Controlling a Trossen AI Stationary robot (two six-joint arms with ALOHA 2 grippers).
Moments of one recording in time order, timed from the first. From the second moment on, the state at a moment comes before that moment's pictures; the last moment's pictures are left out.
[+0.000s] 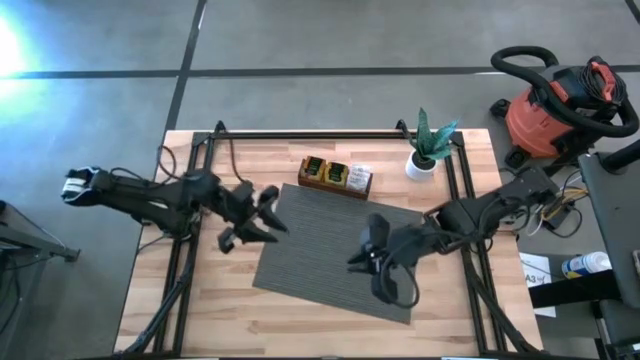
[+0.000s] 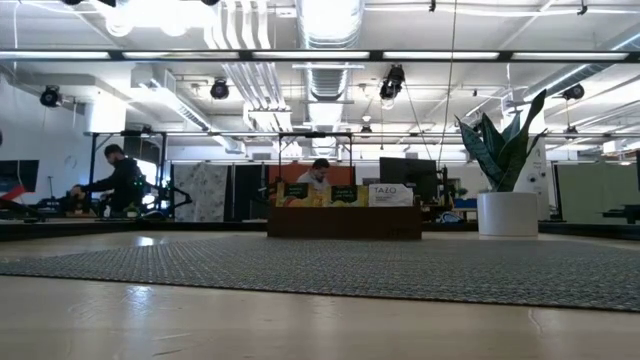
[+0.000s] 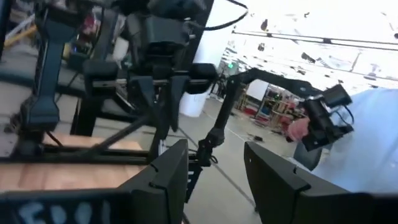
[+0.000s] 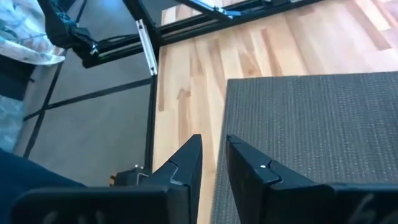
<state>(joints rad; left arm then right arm) -0.07 0.96 0.69 0.48 0.45 -0.43 0.45 1.52 1.58 -0.69 0.18 0.58</state>
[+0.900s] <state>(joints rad) 0.01 0.31 0.08 0.70 0.41 -0.58 0.38 0.85 0.50 0.16 0.07 0.71</state>
